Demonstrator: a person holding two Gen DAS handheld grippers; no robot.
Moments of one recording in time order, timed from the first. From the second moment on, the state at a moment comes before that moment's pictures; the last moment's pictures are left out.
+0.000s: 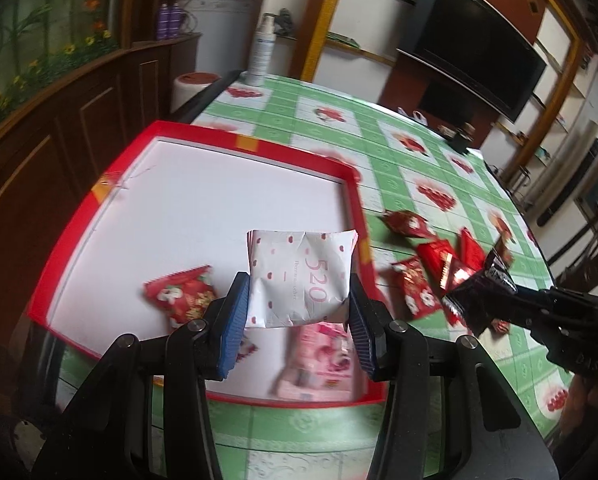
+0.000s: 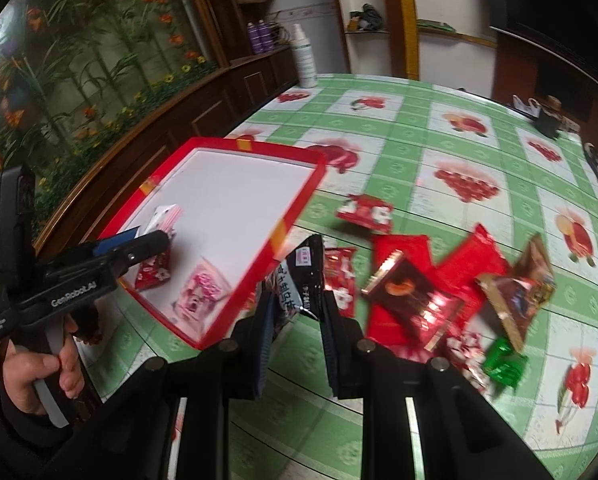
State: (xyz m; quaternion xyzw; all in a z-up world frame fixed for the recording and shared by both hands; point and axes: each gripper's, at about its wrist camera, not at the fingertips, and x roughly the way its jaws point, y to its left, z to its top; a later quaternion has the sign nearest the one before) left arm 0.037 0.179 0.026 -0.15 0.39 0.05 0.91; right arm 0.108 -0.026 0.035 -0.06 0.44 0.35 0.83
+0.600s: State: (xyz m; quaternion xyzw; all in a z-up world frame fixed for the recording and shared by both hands) left arm 0.054 0.180 0.008 -0.14 0.40 0.07 0.90; right arm 0.117 0.008 0.007 -0.14 0.46 0.39 0.78
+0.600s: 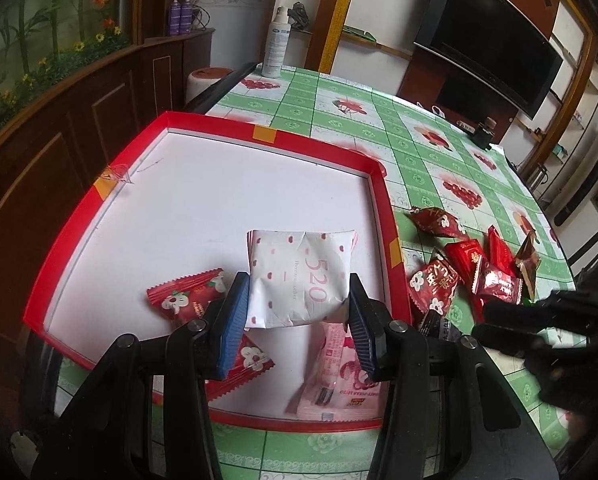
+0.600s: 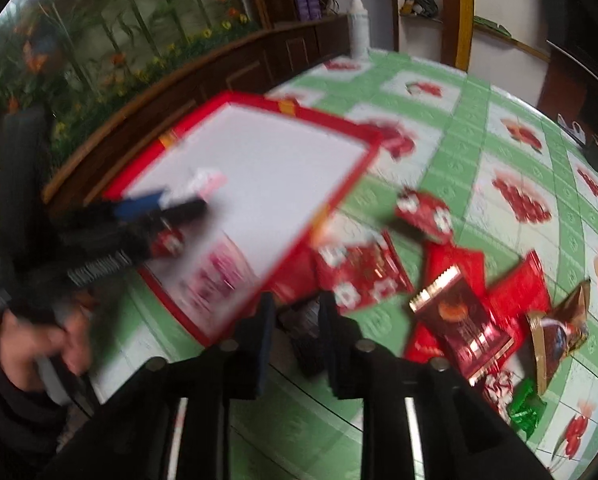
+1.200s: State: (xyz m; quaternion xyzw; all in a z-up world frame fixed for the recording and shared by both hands) left arm 0.066 0.174 -0.004 -0.14 0.42 0.06 0.90; right arm 0.107 0.013 -0.034 -0.20 0.46 0.38 0.78
